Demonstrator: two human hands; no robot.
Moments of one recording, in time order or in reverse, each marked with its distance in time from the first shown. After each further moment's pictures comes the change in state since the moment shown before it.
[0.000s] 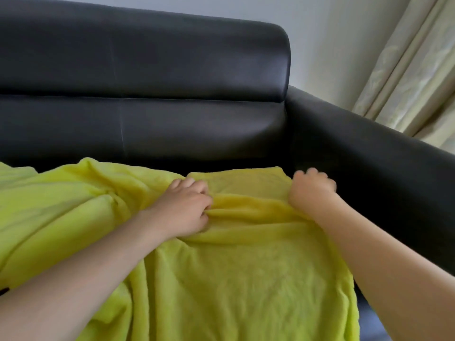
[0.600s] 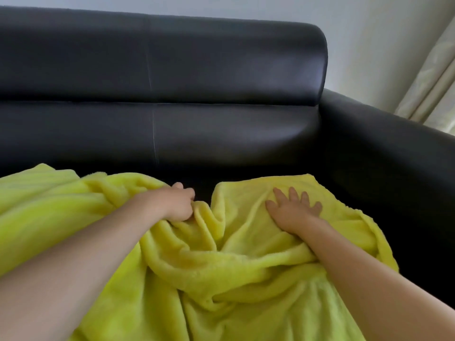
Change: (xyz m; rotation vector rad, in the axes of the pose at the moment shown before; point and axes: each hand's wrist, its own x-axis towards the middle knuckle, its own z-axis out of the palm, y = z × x) left_hand -0.001 -0.071 -0.018 -0.162 -0.421 -0.443; right_hand 0.021 -0.084 0.062 0.247 -0.218 -0.154
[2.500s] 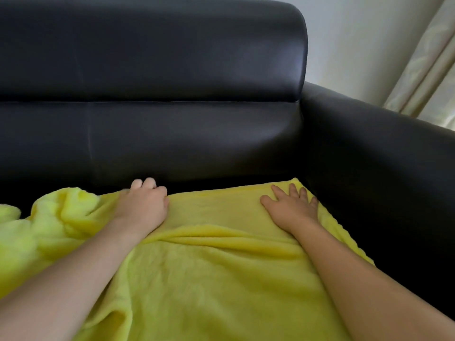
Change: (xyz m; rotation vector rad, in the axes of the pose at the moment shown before) left_hand 0.129 0.011 0.048 0.092 0.415 -0.097; right_hand 0.097 0.054 -0.003 0.105 0.096 0.066
